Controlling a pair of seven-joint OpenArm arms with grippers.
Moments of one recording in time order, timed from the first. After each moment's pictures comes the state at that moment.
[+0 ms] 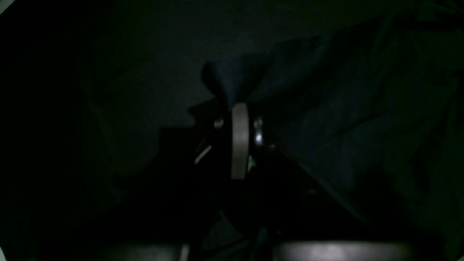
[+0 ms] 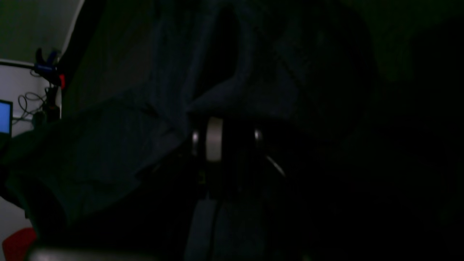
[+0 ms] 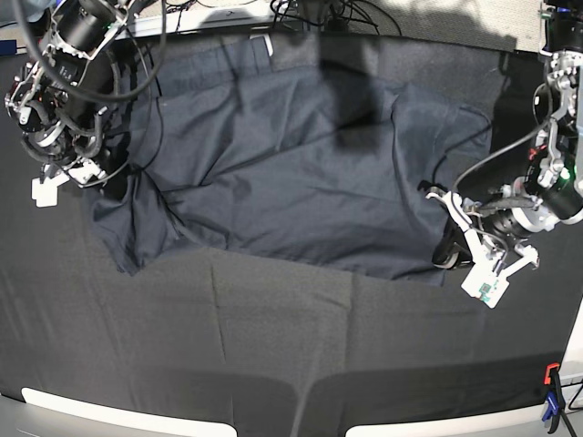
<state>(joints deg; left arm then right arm) -3.8 -27.0 5.5 108.3 -31.4 -17.2 52.1 2.6 10.5 48.7 72.4 47.2 39.8 -66.9</state>
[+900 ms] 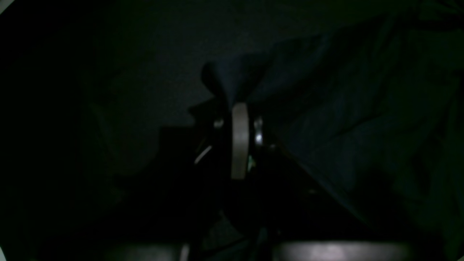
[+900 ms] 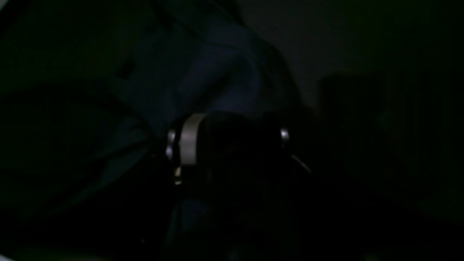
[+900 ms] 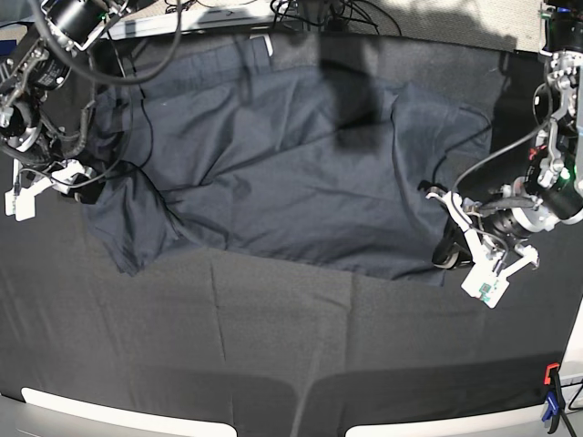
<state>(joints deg) -3.8 -27.0 5.5 108.3 -31.4 -17.2 52.1 0.0 10.9 48.6 90.9 32.1 39.8 -65.9</state>
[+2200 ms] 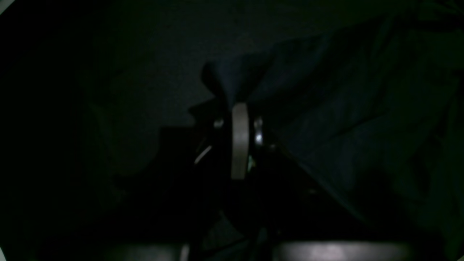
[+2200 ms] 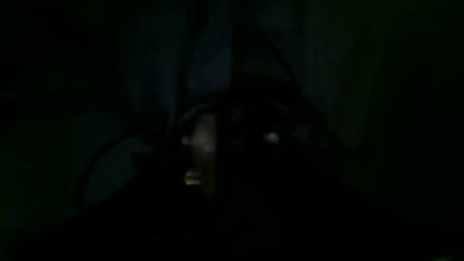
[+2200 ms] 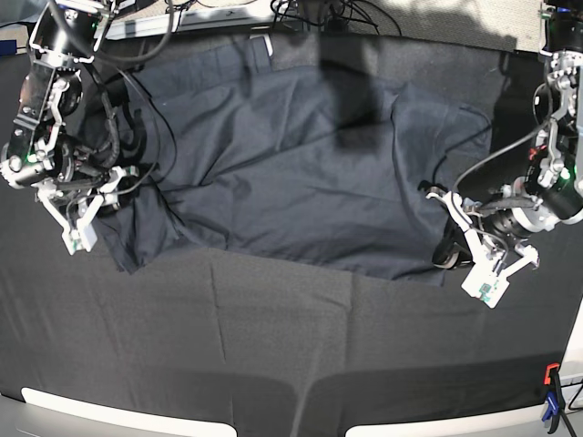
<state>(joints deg) -3.8 -27.0 5.5 108.3 -31.4 -17.2 52.1 0.9 17.7 23.6 88.4 13.7 40.0 -61.0</state>
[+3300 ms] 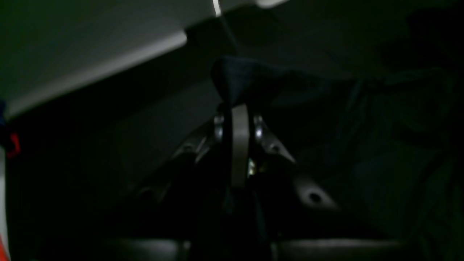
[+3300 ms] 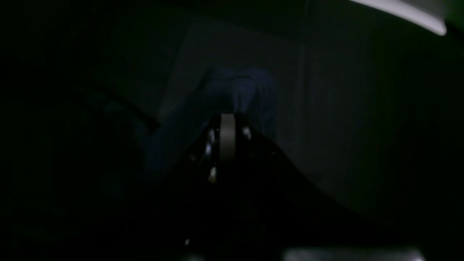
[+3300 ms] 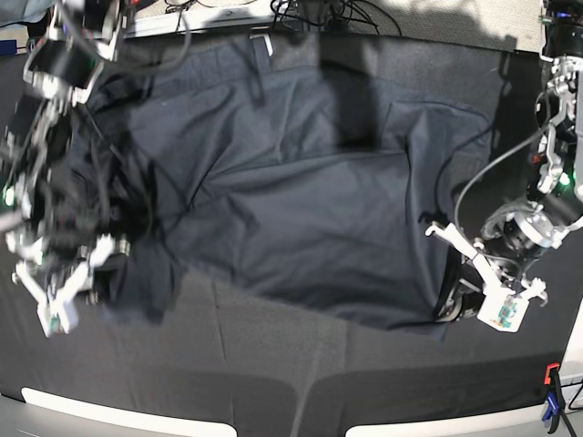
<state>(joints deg) -5.3 -25.9 5.5 104.9 -26.9 -17.4 30.7 14.6 16.7 23.7 96.3 18.2 40.2 -58.8</state>
